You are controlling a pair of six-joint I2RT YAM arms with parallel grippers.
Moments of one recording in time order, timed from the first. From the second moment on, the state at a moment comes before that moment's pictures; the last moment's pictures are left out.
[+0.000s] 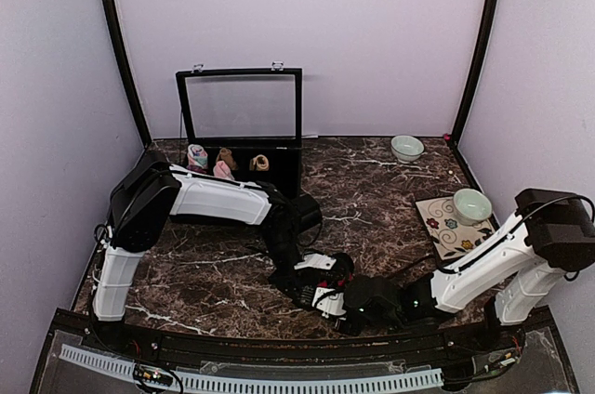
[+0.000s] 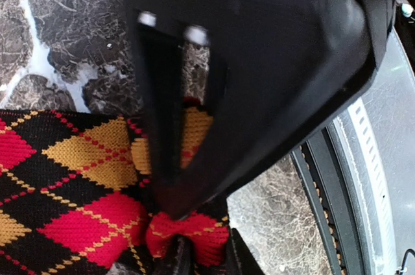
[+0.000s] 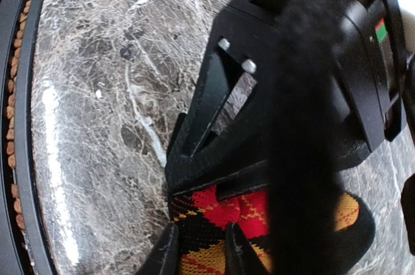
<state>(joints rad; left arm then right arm) -0.98 2.24 1.55 -0.92 0.73 0.91 1.42 1.62 0.52 0.36 0.33 -0.19</state>
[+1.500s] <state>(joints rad) -0.93 2.35 1.87 -0.87 0.69 0.54 1.43 1.70 0.35 0.76 0.29 0.24</state>
